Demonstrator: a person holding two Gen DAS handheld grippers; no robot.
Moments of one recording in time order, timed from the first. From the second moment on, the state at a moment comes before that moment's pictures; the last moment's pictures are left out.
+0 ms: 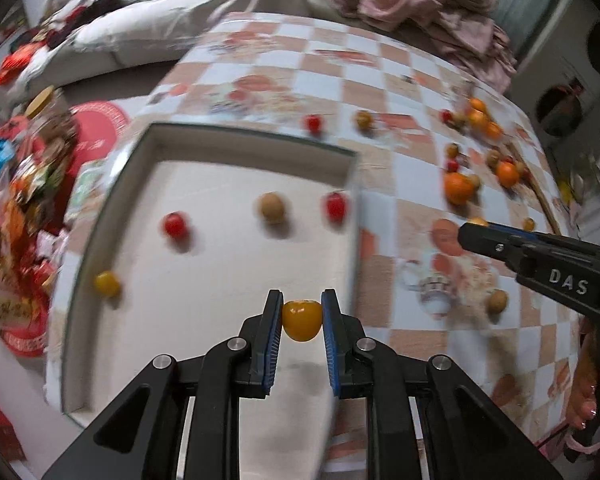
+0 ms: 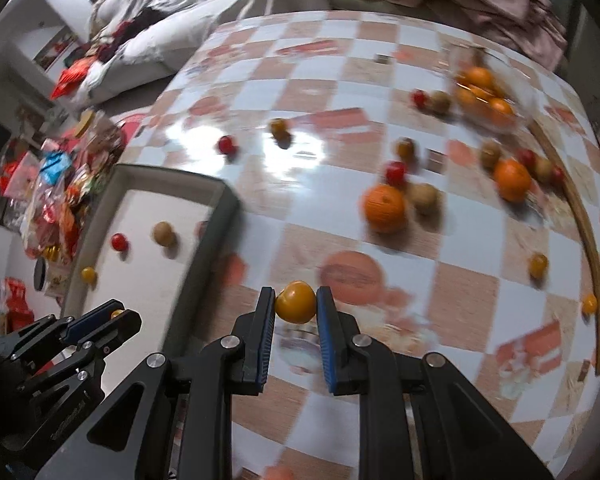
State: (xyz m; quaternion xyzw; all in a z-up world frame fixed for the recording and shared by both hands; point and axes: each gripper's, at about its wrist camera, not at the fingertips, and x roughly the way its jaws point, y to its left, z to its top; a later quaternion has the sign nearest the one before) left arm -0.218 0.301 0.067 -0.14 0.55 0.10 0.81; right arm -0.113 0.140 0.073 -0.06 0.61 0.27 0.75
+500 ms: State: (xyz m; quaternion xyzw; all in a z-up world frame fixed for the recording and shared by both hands) left arm -0.269 0.385 0.041 -0.19 0.56 0.18 0.79; right arm -0.153 0.259 0.064 -0.11 0.61 0.35 0.70
